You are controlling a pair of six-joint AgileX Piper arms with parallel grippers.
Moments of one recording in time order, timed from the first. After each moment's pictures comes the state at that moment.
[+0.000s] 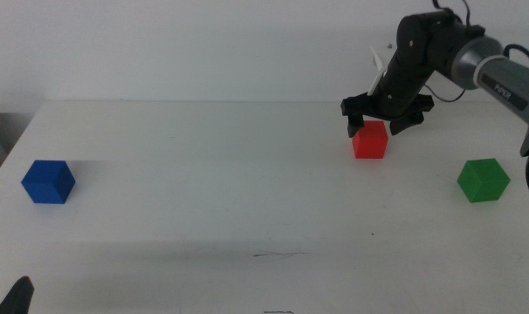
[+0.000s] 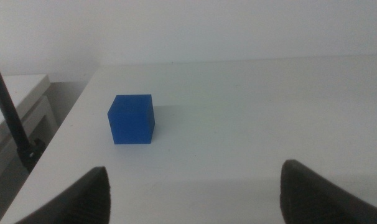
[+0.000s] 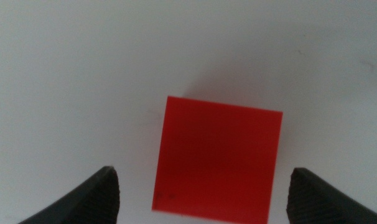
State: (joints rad) left arm -0.01 -0.01 0.03 -0.03 0.20 0.03; right arm 0.25 2.34 -2.15 0.01 1.05 0.16
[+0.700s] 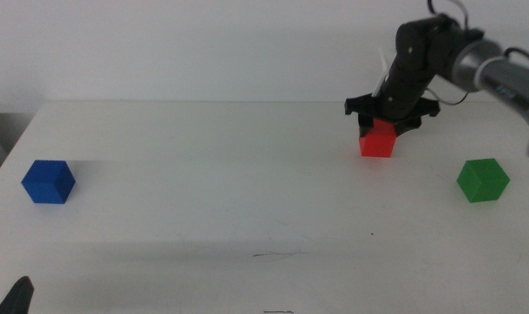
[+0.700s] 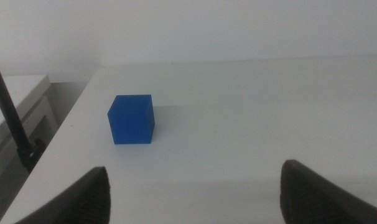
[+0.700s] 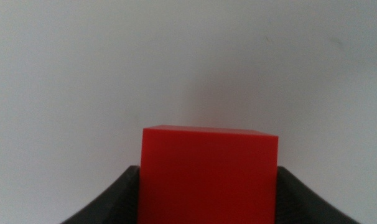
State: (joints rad) left arm -0.01 -0.01 0.03 -0.03 0.20 0.03; right arm 0.26 2.29 -2.07 -0.06 1.01 0.32
